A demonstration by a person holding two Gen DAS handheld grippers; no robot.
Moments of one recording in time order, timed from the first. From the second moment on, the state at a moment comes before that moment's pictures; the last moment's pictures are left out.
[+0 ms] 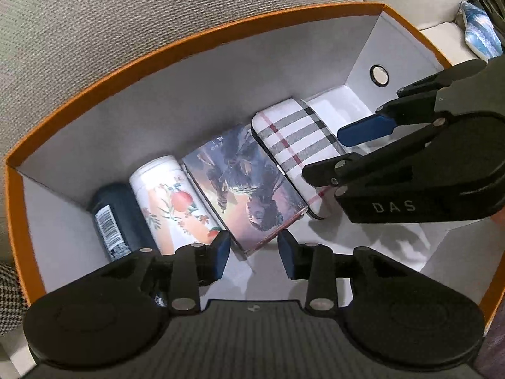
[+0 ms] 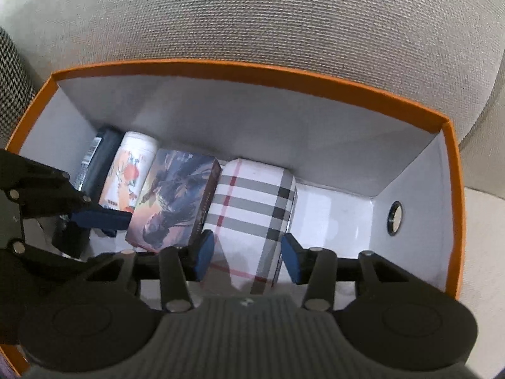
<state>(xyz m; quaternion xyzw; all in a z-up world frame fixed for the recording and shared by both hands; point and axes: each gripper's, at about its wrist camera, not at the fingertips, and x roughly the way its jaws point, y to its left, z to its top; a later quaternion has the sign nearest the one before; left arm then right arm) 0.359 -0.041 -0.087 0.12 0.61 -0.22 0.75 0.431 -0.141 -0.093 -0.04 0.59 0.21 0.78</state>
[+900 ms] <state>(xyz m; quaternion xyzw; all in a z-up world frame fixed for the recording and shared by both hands) 0.283 -0.015 0.009 0.04 0.49 -0.28 0.83 0.352 -0.152 -0.007 -0.08 0.46 0.24 0.85</state>
